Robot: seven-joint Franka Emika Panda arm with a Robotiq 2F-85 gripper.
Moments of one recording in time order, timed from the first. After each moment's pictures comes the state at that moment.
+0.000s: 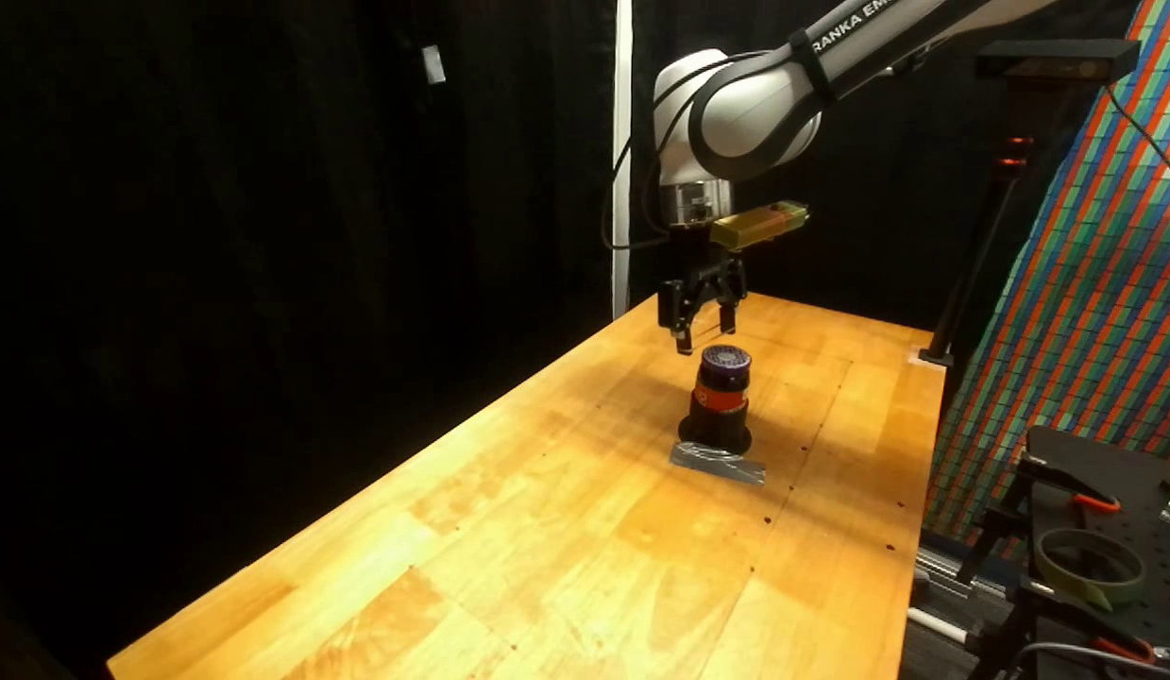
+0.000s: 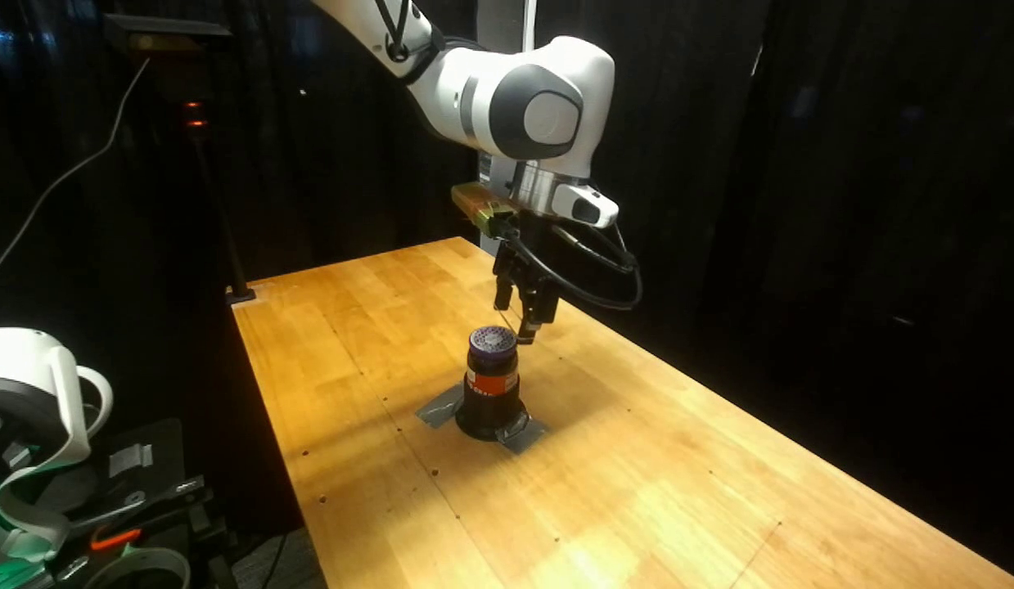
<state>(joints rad) 0.10 0.49 0.03 -1.71 0.01 2.02 0.32</state>
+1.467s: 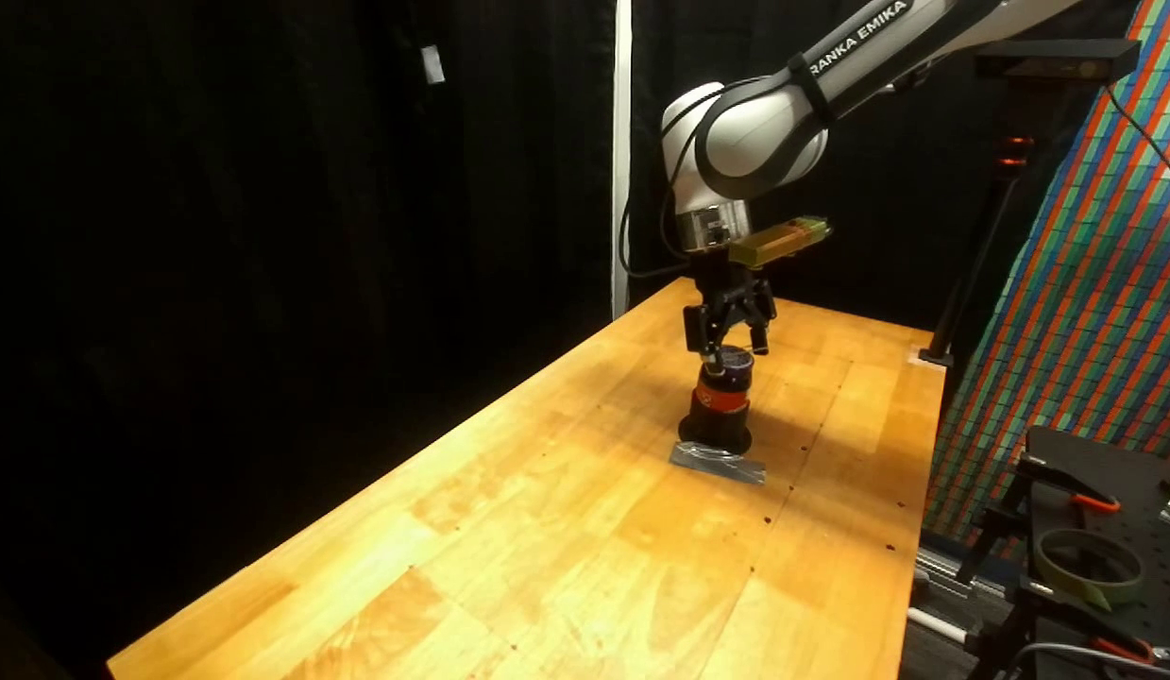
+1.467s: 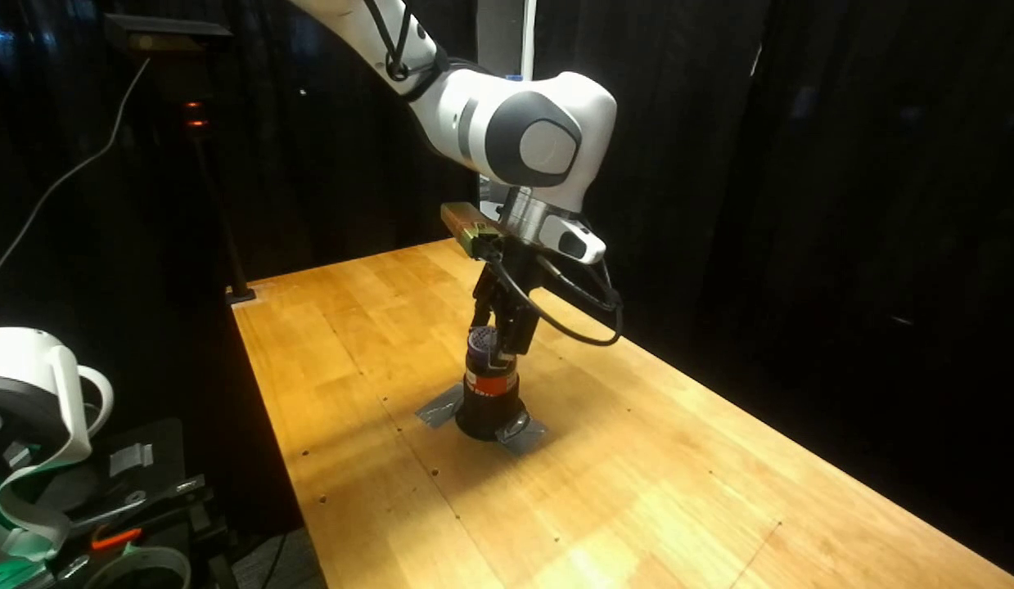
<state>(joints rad) 0.10 0.49 0.01 -1.77 0.06 1.94 0.32</state>
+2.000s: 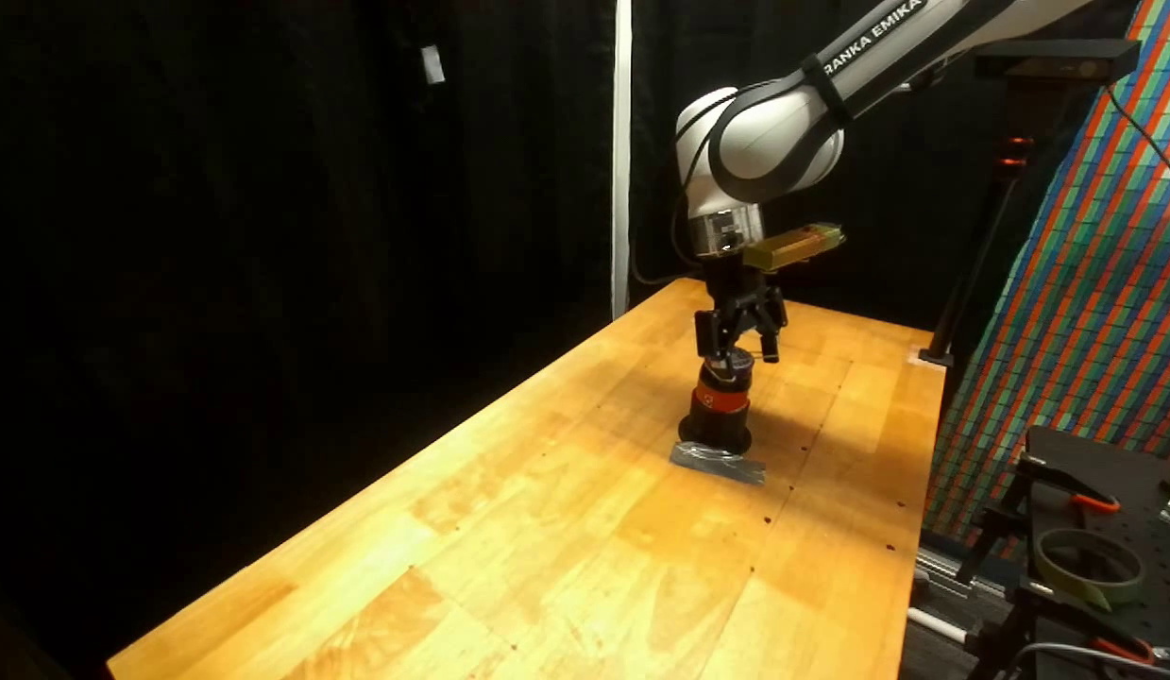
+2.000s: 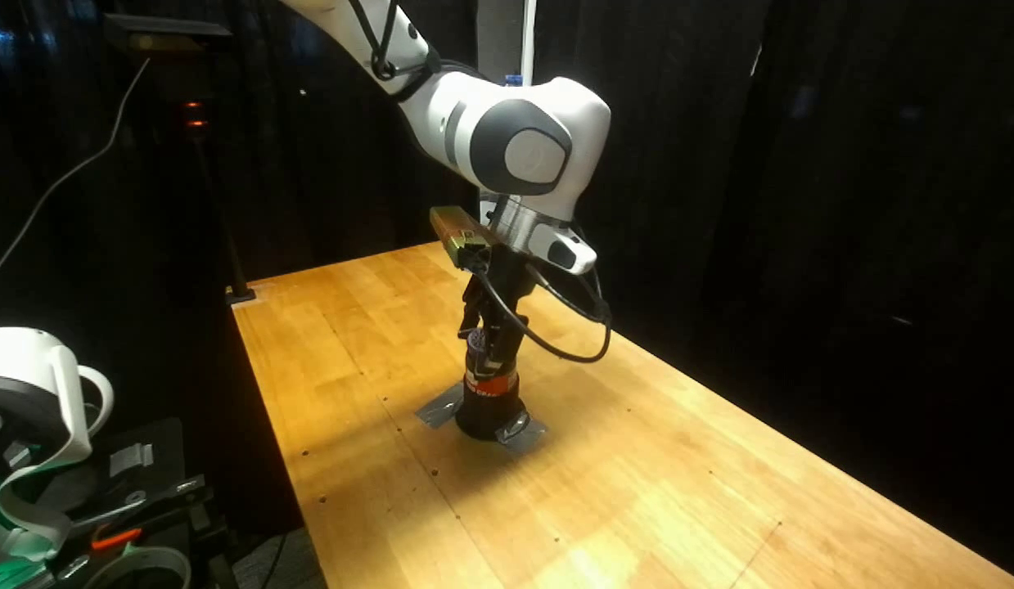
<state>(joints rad) 0.09 0.46 0.01 -1.85 0.09 1.97 0.29</state>
